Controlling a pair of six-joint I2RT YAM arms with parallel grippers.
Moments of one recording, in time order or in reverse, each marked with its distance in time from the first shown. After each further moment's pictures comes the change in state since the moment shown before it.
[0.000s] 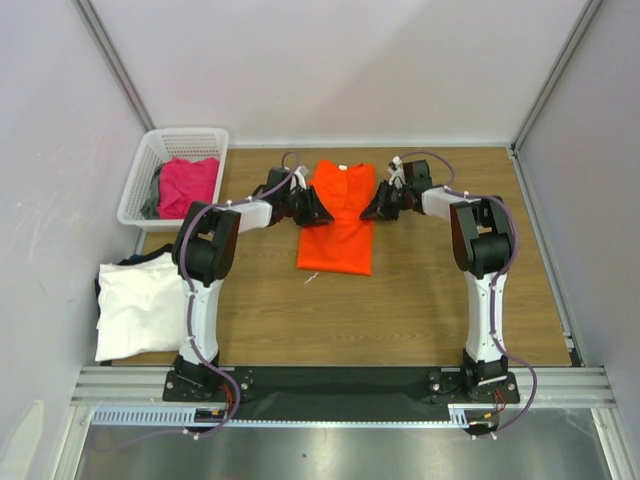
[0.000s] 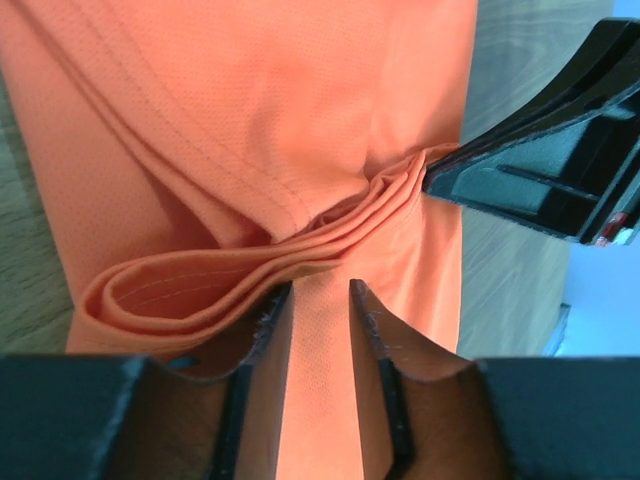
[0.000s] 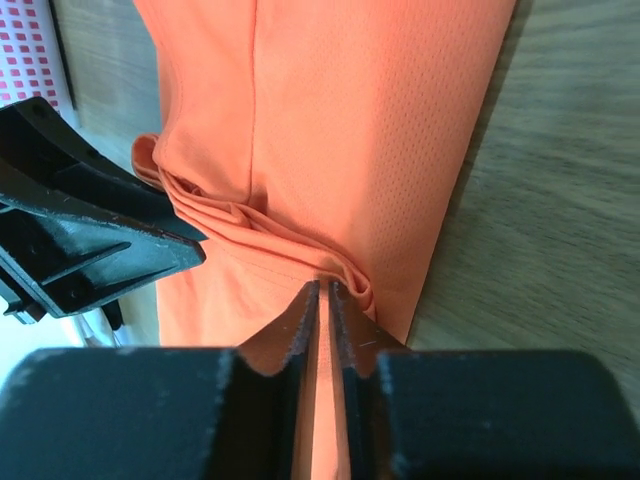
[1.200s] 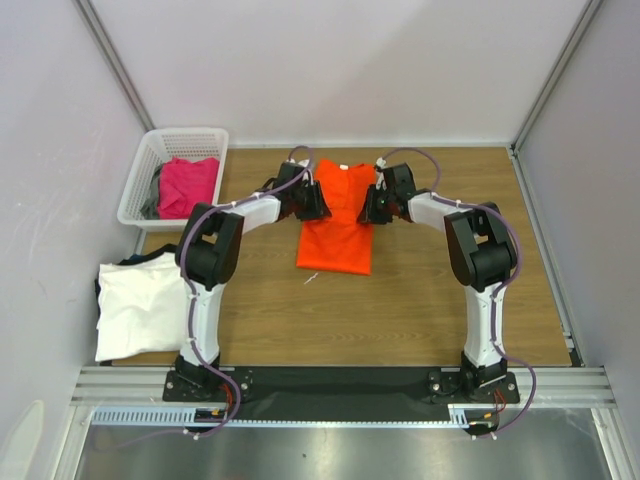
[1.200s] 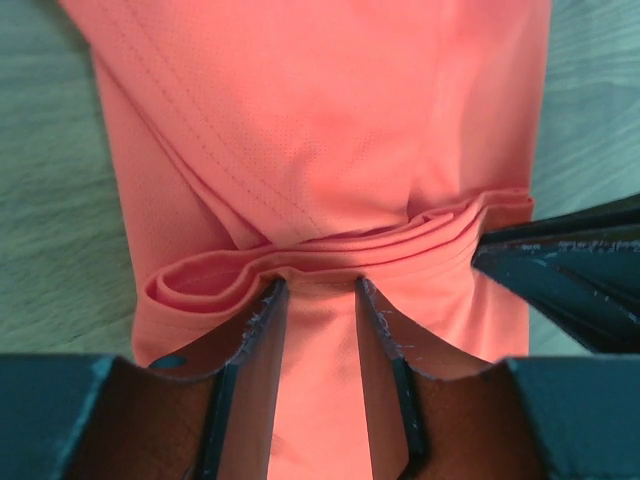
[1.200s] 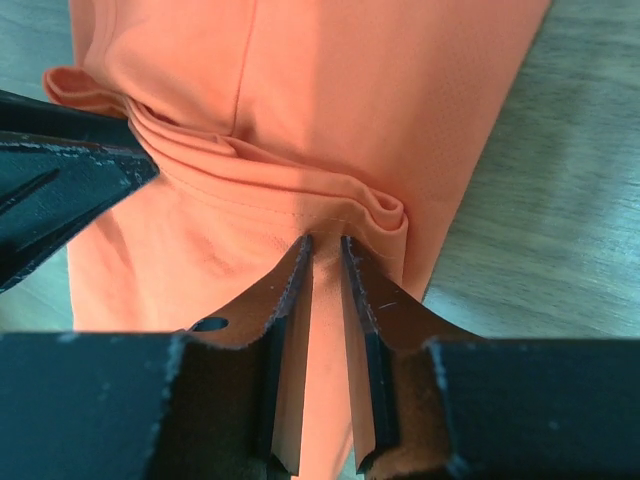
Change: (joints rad) left arm -0.062 -0.023 0.091 -0.168 -0.285 0.151; right arm 0.132 -0.135 -0.097 -0.020 0.377 -0.095
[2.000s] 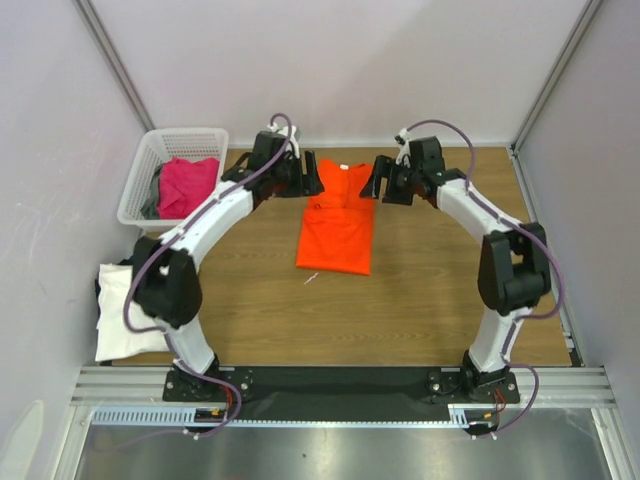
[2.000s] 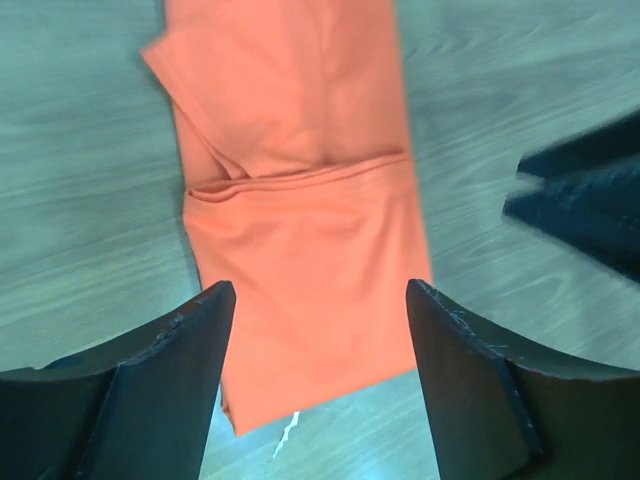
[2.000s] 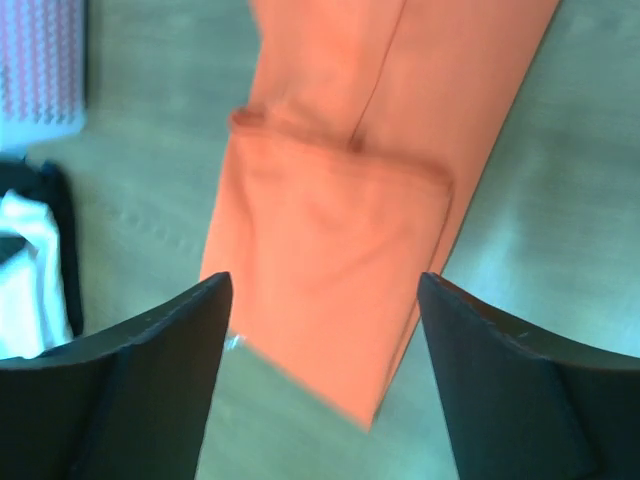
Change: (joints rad) left arm -0.021 -0.360 0.074 -0.345 -0.127 0.135; right arm -0.065 -0.230 0.077 -0.207 -0.099 -0.021
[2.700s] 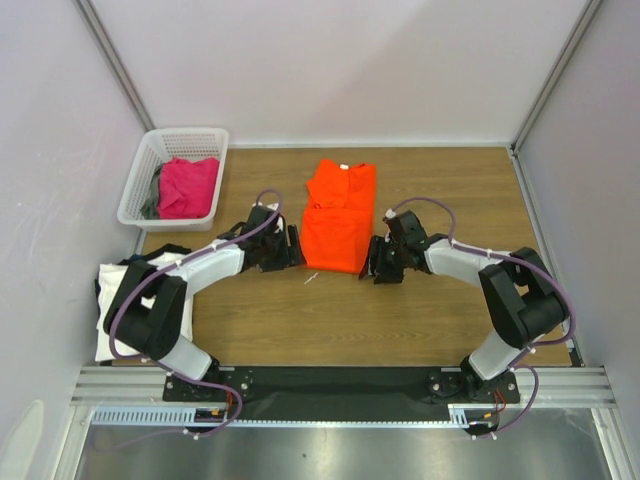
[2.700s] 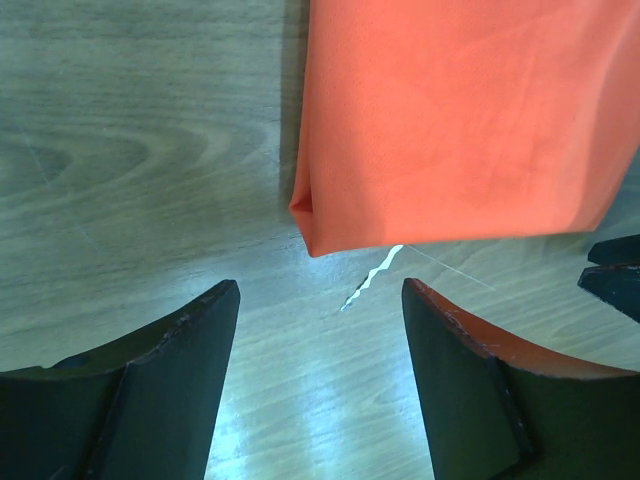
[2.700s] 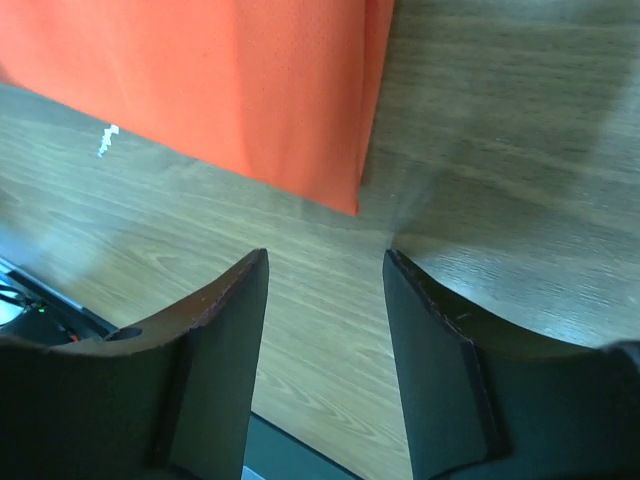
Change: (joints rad) left arm -0.029 -0.271 -0.691 0.164 -0.045 -0.179; right arm 0.210 -0.253 -0.639 0.101 0.101 0.219
